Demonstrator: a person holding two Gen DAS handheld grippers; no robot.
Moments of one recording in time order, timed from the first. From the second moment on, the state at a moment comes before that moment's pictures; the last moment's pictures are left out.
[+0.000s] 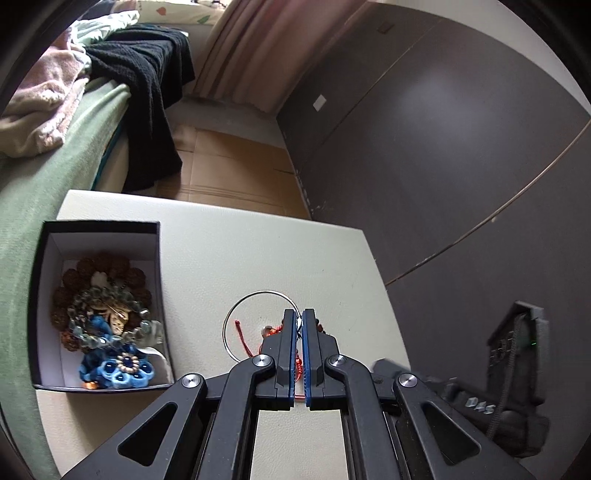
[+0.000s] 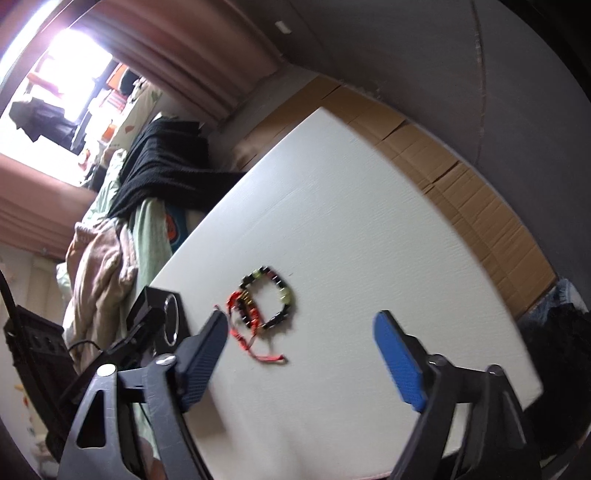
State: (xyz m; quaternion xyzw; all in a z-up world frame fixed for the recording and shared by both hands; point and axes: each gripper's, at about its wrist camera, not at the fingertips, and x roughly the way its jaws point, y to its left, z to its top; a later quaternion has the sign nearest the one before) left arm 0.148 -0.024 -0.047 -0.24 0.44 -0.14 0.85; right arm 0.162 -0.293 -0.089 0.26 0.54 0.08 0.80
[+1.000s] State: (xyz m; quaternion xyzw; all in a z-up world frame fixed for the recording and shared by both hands) left arm 0.112 0.050 -0.029 -0.27 0.40 -0.08 0.87; right arm 0.168 -0.233 -0.130 0.24 0.56 0.04 0.79
